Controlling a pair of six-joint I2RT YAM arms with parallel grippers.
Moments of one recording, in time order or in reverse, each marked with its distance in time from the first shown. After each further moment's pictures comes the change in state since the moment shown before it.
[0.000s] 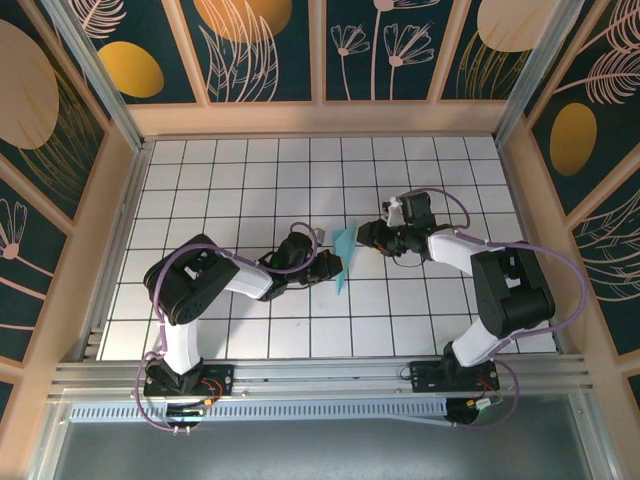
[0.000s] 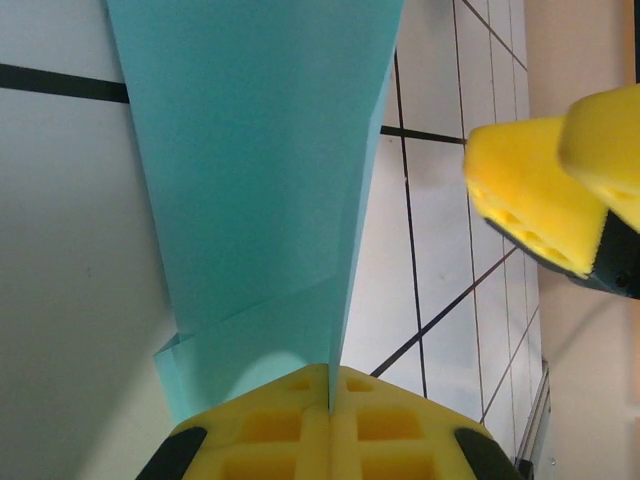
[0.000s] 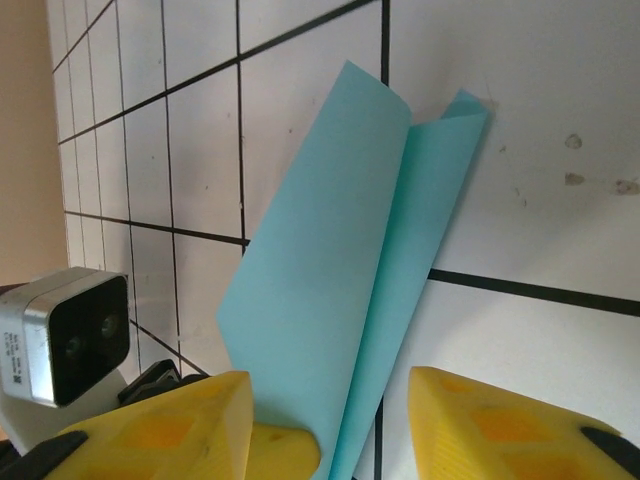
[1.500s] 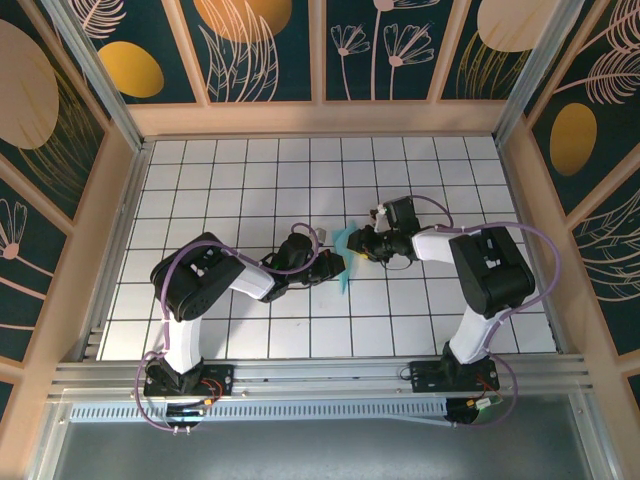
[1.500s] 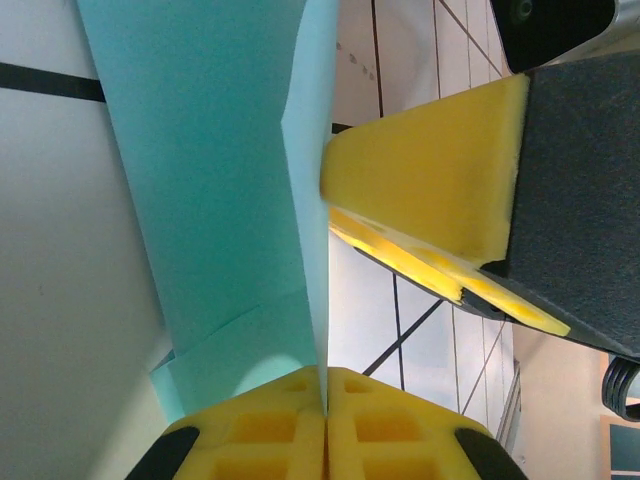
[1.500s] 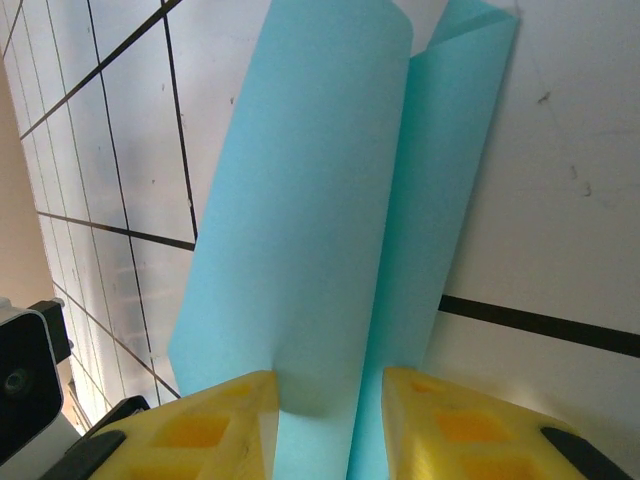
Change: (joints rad) left arm 0.000 0.041 0.000 0.086 0.026 -0.046; right arm 0.067 0.149 0.020 0.097 0.015 0.088
